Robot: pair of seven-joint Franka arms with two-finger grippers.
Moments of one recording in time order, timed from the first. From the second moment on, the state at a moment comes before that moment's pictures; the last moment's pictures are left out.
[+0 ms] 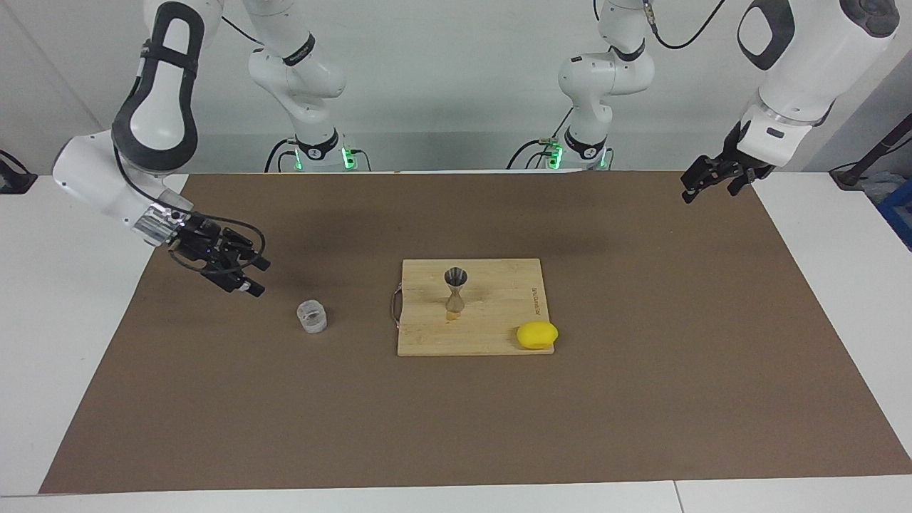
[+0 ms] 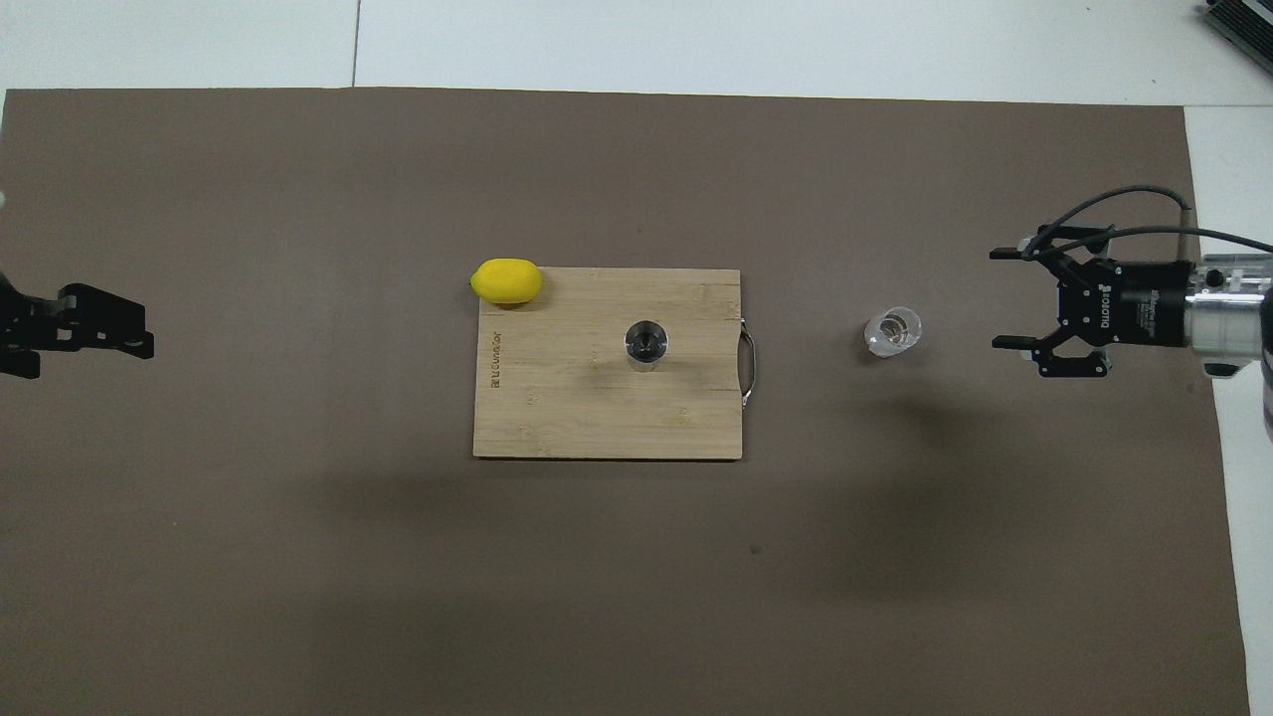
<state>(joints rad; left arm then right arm) 0.02 -0.03 -0.02 -1.64 -0.02 1.56 -0.12 -0.26 0.08 0.06 -1.98 0.69 2.01 0.57</state>
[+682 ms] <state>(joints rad) 0.02 -0.03 -0.02 -1.62 -0.02 1.56 -0.12 -0.08 -0.01 0.07 -1.86 -0.01 1.90 0.44</state>
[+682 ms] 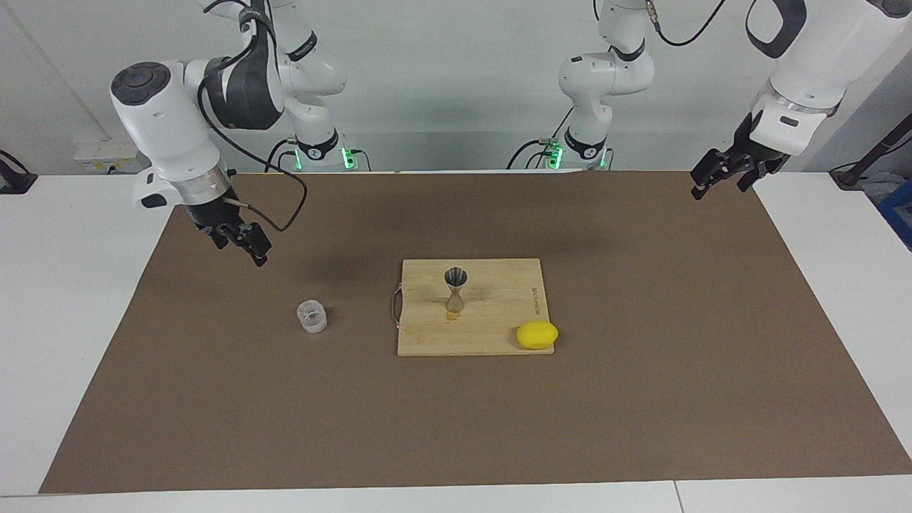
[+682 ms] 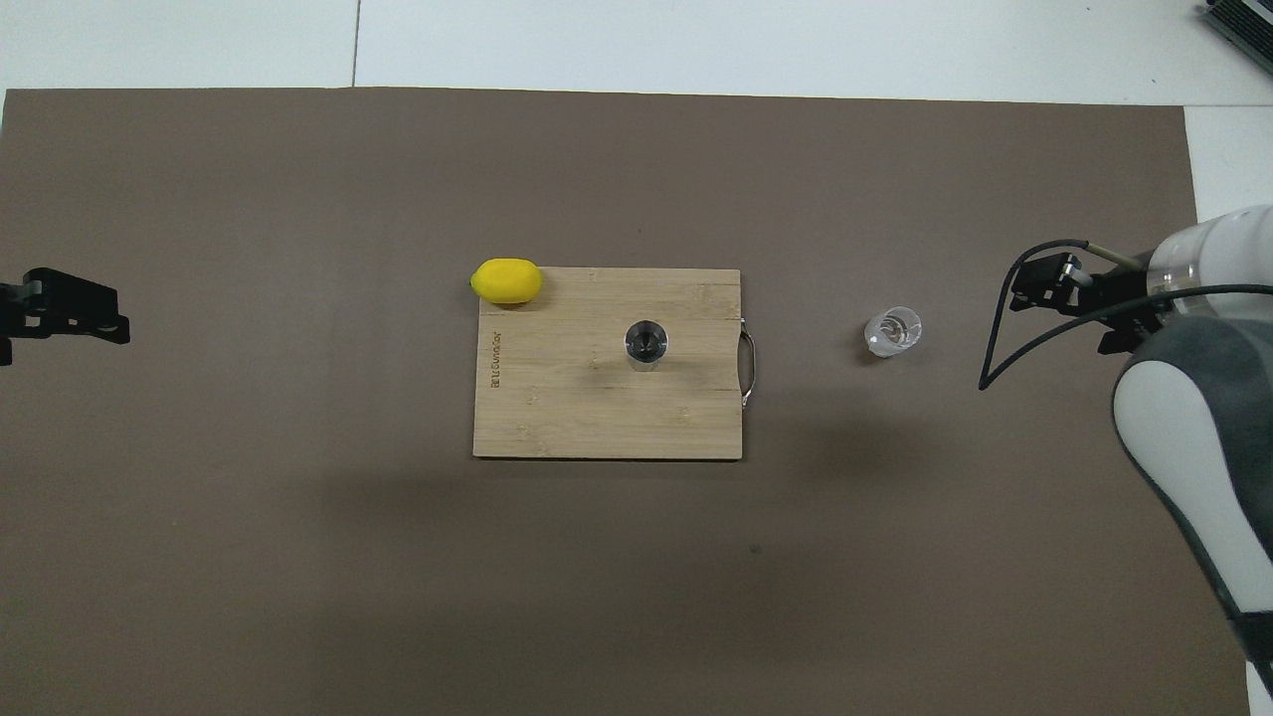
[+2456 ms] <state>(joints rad) 0.02 -0.04 -0.02 -1.62 -0.02 1.56 -0.12 0.01 -0.06 -0.04 -1.58 0.00 1.47 0.17</state>
